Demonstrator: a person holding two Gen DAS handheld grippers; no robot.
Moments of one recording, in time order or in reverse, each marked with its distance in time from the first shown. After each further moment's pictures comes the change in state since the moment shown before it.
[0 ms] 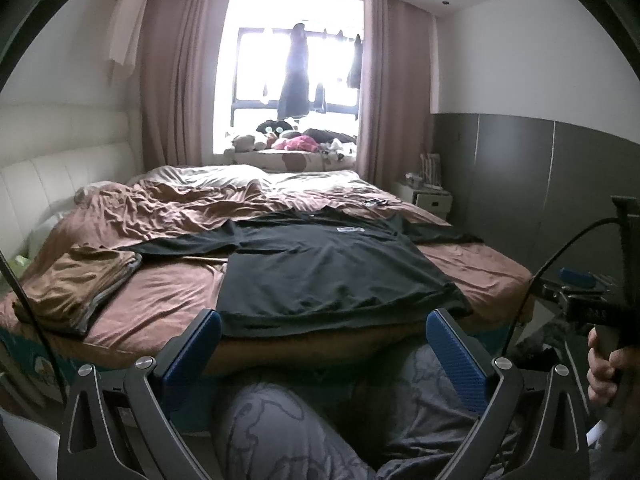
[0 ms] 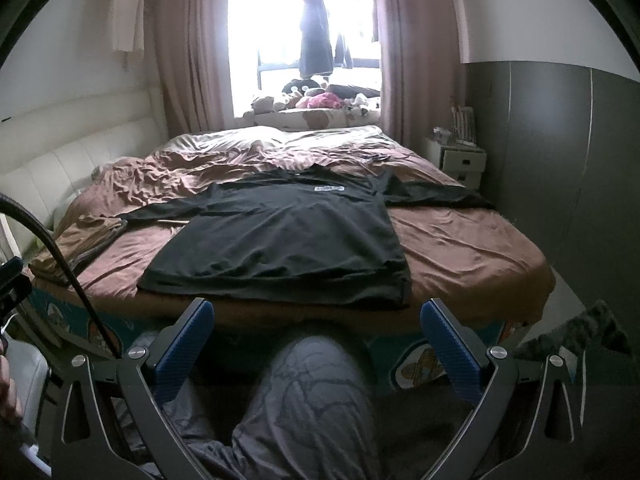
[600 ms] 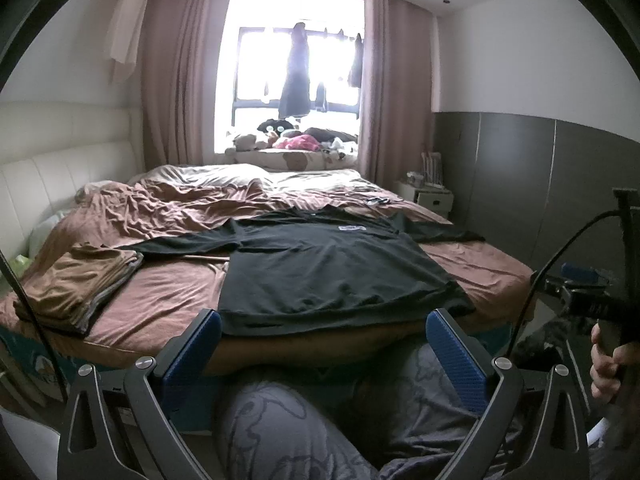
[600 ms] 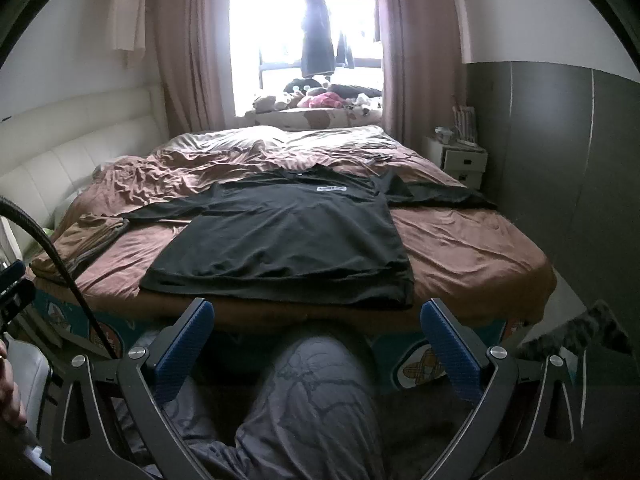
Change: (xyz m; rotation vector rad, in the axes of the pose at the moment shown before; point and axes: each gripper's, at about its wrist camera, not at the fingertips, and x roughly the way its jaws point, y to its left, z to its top) left arm -0.001 0.007 -0.002 0.002 0.000 0.002; right arm -0.004 0.004 0.000 -0.005 -0.006 0.002
